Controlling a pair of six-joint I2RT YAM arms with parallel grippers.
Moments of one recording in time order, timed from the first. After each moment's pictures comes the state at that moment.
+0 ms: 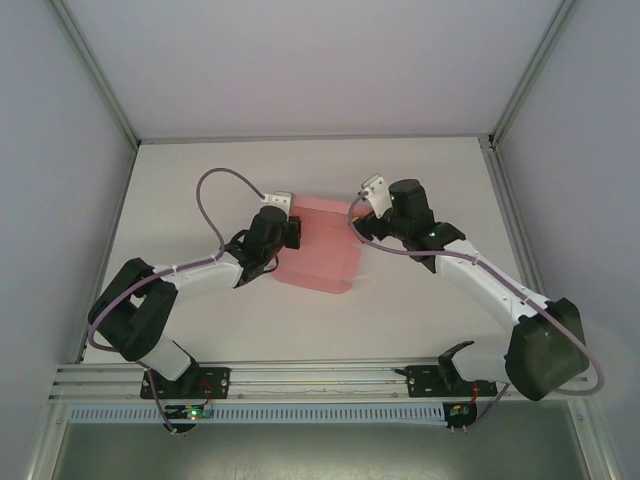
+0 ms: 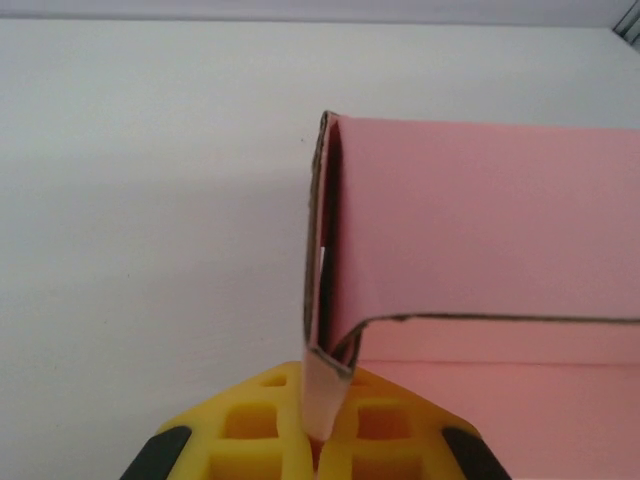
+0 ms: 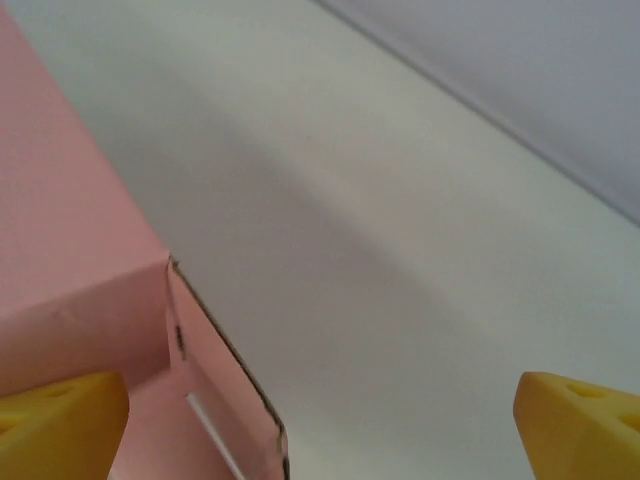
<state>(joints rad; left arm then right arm) -0.60 1.55 0.80 0.27 -0.16 -0.36 0.45 1.30 0.92 -0.24 0.00 -0.27</state>
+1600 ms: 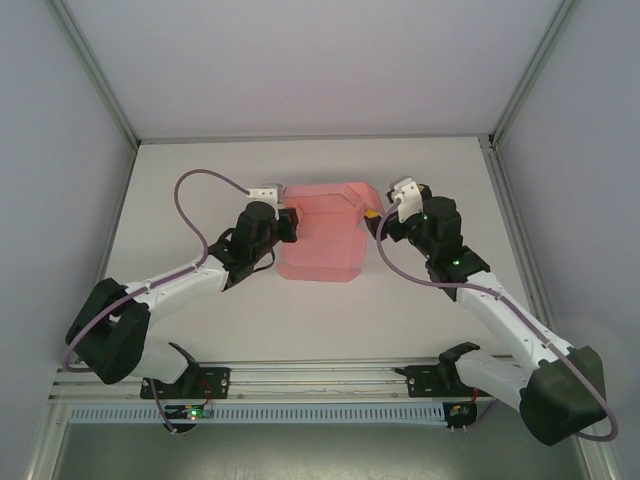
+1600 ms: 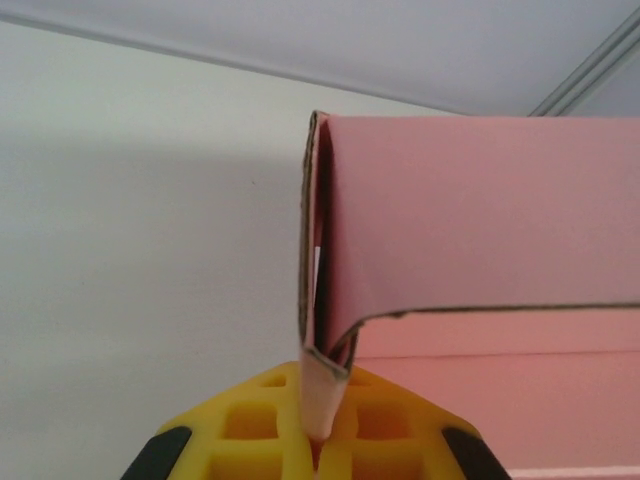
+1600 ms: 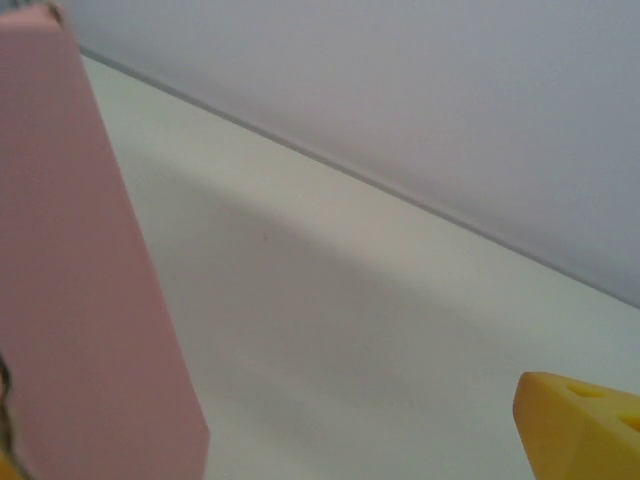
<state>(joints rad) -0.59 1.41 0.80 0.20 -0.08 -0.53 0.36 1.06 0.70 0.05 -0.06 -0.20</state>
